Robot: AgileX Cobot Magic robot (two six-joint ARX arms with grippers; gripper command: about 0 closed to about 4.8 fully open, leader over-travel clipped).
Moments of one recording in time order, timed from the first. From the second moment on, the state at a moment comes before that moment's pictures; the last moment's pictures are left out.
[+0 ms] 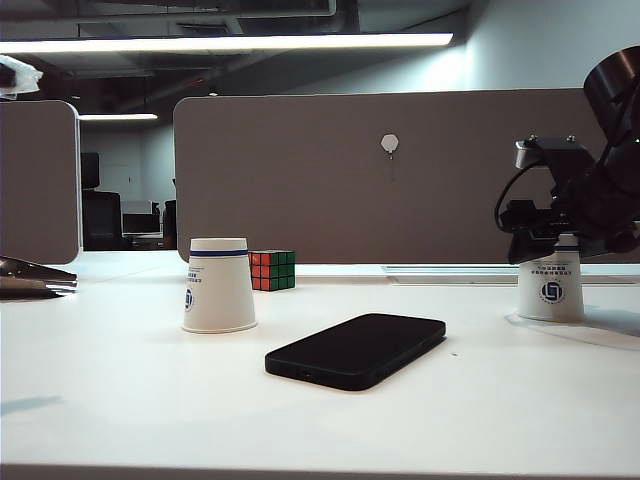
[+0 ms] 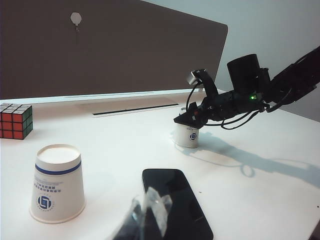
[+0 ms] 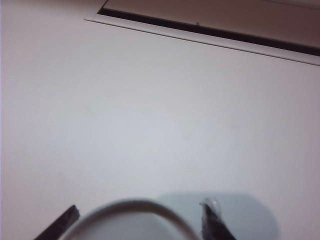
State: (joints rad) left arm -0.19 0.00 0.01 0.12 0.60 -0.17; right arm 0.09 1.74 0.87 0.38 -0.11 -0.07
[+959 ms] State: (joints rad) left arm -0.19 0.01 0.01 0.12 0.60 -0.17; right arm 0.18 1.72 0.87 0.61 -0.55 0.06
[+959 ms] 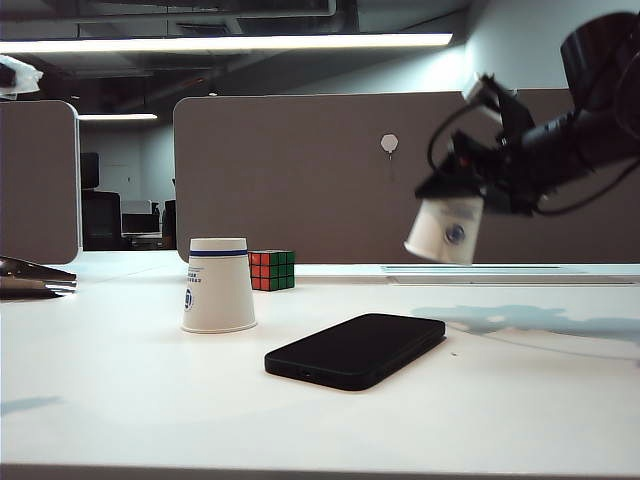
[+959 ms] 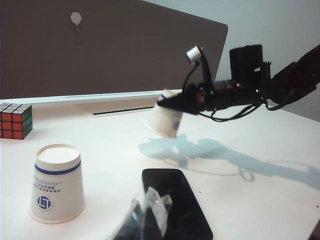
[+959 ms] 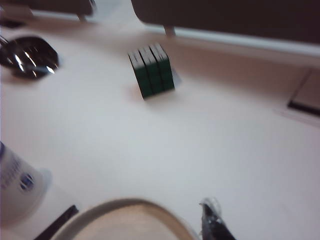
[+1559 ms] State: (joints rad) left arm -0.19 0.01 0.01 0.12 0.60 -0.17; right arm 0.38 1.70 1.01 0.70 -0.63 0.10
